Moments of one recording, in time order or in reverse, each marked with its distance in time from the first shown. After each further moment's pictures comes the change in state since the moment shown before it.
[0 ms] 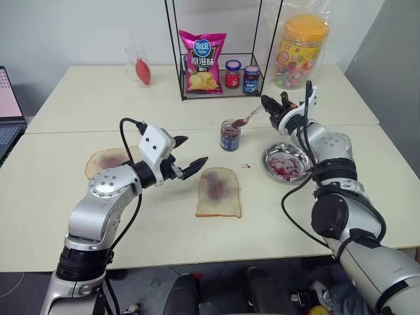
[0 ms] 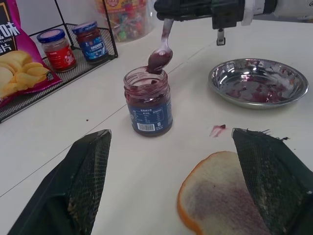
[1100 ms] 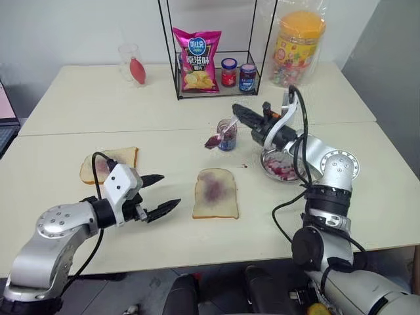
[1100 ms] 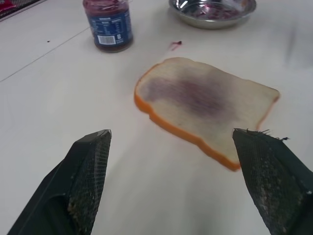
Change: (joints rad) left arm 0.503 0.198 0.219 -0.192 -0.097 -0.078 -0.225; right arm 0.337 0.224 0.134 -0.811 0.383 0.518 -0.303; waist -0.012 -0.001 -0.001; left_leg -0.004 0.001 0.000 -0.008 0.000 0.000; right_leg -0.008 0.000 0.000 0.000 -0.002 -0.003
